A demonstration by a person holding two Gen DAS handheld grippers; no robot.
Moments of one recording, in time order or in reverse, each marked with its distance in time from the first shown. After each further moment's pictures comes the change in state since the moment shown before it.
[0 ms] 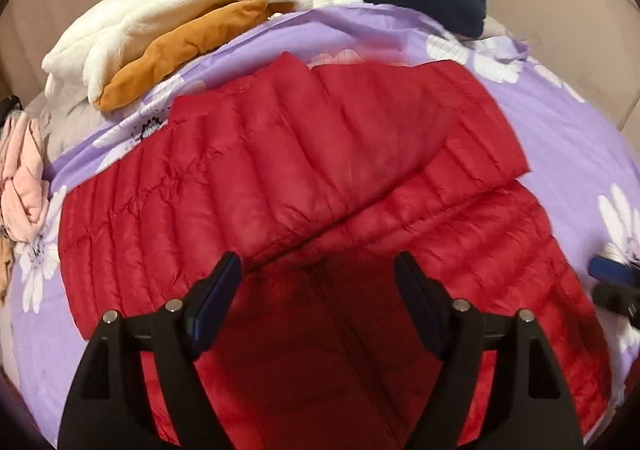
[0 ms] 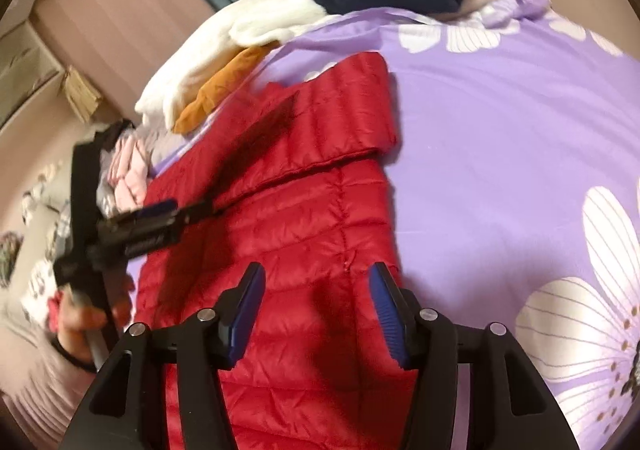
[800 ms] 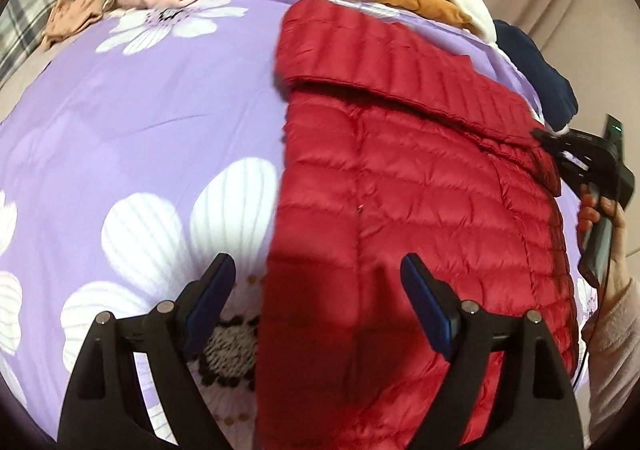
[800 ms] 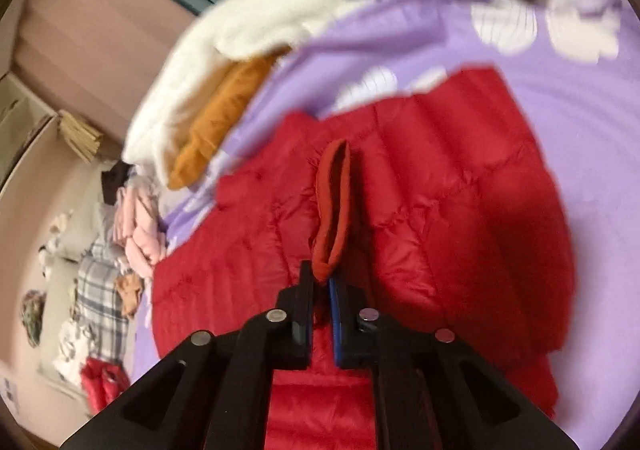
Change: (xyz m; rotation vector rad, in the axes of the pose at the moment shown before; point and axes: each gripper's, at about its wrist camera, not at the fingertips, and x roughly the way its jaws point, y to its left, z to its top) left arm -0.082 0.116 -0.183 -0.603 0.028 0.014; right arm 0.099 0.038 0.090 0.092 -0.035 0.114
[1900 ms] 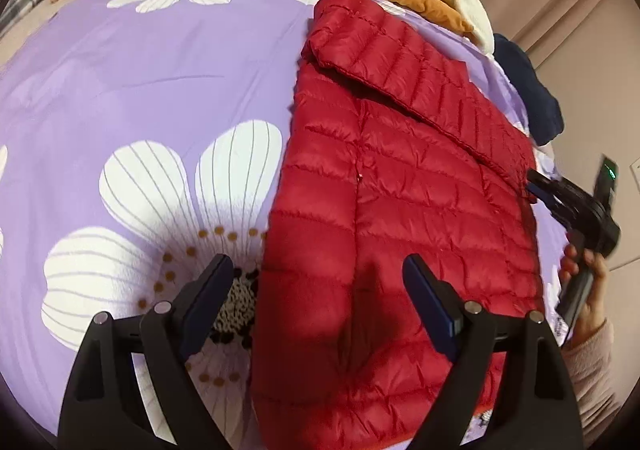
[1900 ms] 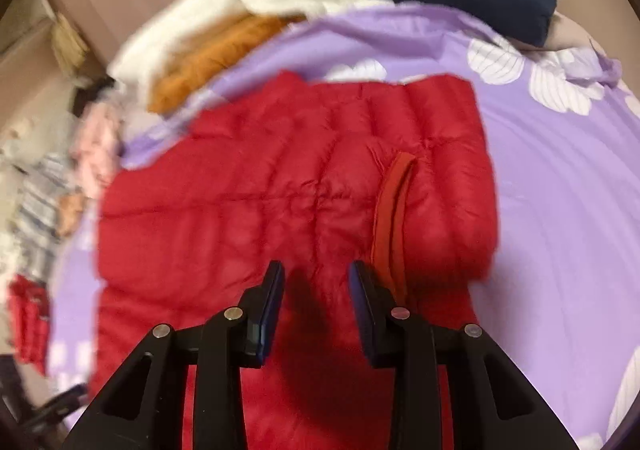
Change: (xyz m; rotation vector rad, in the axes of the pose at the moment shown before) left arm -0.012 0.016 -0.019 -0.123 0.046 -0.104; right arm -0.026 -0.003 -0.025 -0.240 0.095 -0.167
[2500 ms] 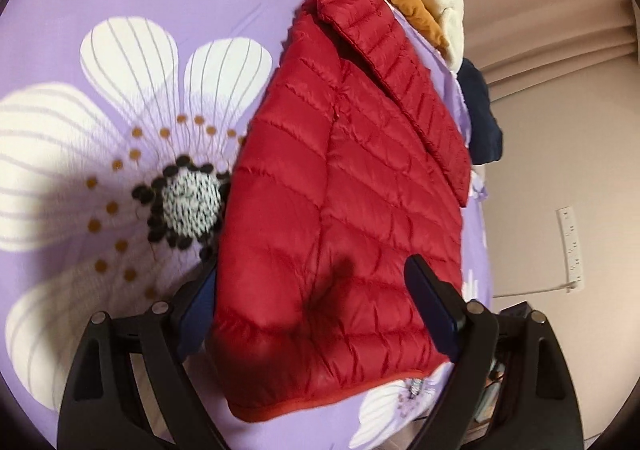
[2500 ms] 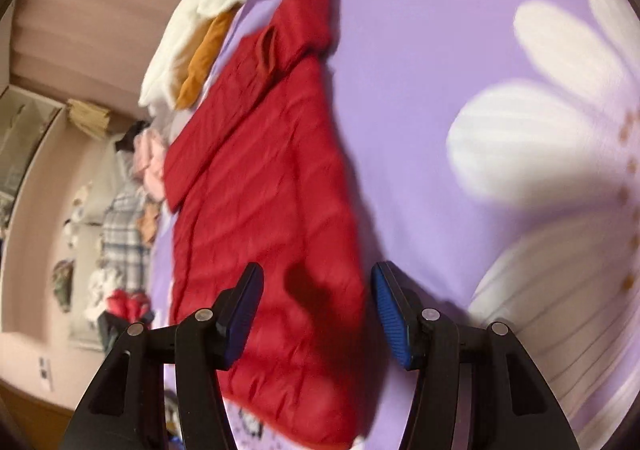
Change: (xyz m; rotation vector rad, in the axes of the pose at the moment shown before) left arm -0.004 0.027 -0.043 -0.223 0.078 -0.337; right arm -0.068 -0.065 -0.140 0.350 0.159 0.280
